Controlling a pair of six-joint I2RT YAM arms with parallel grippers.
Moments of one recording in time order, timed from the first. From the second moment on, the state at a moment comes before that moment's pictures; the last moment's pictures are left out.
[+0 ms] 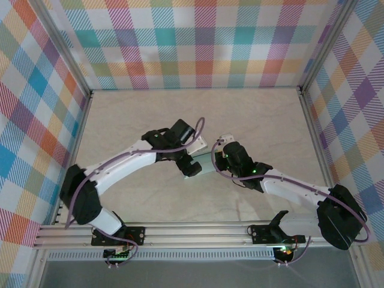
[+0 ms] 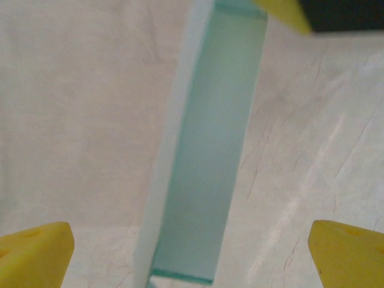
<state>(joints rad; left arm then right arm) -0.79 1.51 1.28 -0.80 0.04 0.22 0.78 1.22 0.65 -0.07 0.24 0.30</state>
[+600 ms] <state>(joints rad) -0.79 1.21 0.99 -0.70 -0.13 -0.27 0.79 1.24 0.71 -0.18 0.24 0.36</state>
